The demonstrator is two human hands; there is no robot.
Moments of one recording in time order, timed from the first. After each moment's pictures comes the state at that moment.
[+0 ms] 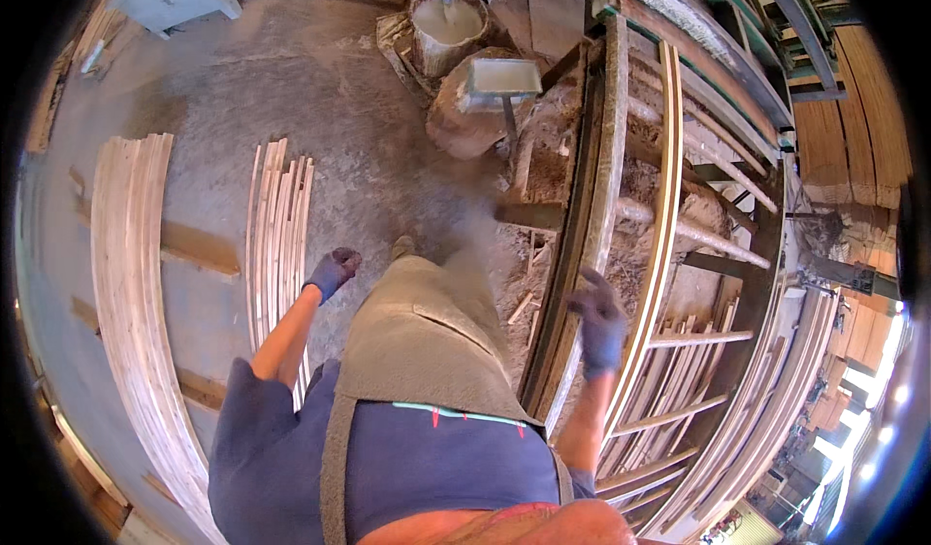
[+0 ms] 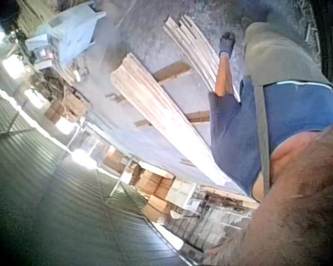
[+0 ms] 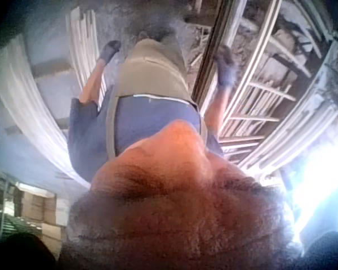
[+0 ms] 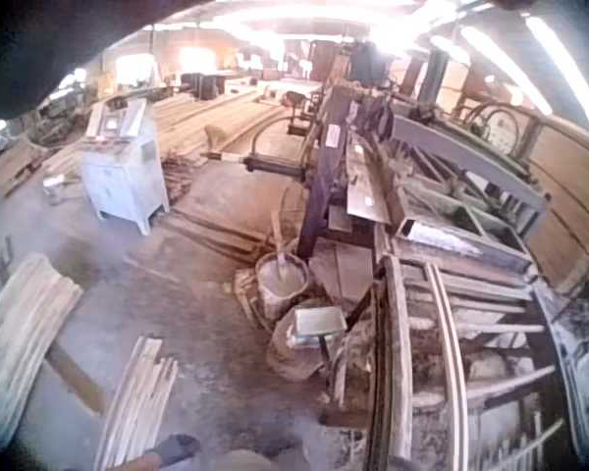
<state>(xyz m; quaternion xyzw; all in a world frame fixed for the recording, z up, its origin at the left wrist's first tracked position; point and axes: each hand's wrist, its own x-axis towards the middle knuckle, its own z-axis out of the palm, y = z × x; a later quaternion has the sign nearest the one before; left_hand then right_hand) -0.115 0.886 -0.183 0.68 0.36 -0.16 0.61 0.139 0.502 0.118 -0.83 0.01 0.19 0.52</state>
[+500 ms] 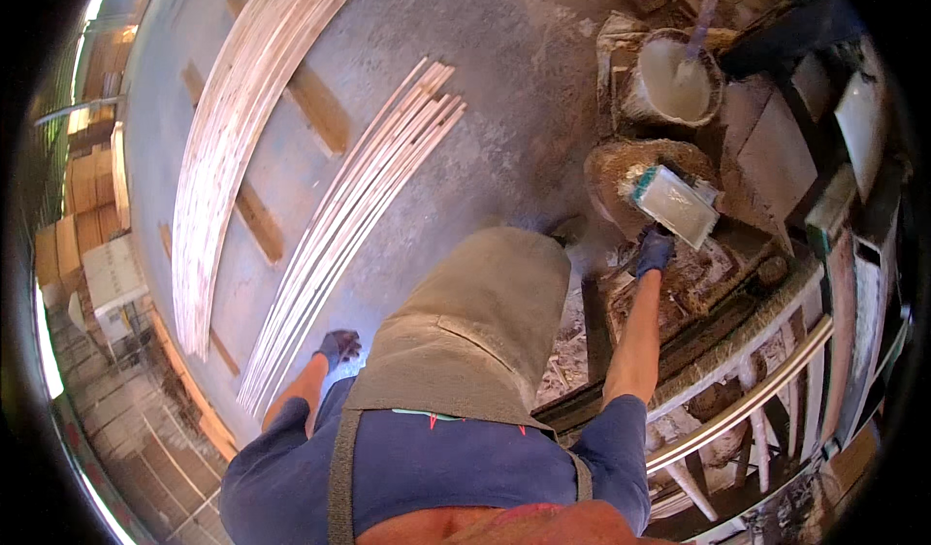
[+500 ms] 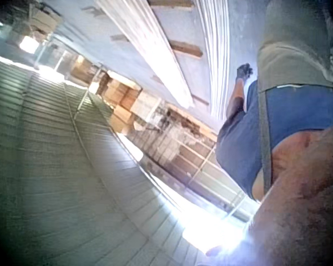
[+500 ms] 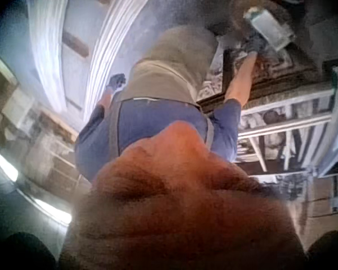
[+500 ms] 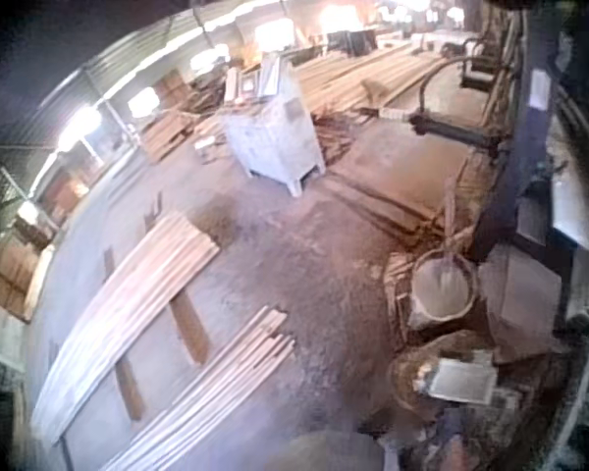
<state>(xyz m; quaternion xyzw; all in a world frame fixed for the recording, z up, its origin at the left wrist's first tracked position) -0.267 0.708 -0.085 0.14 0.82 -0.16 0.53 0.500 0.734 -0.381 -0.78 -0.02 0.40 0.48</state>
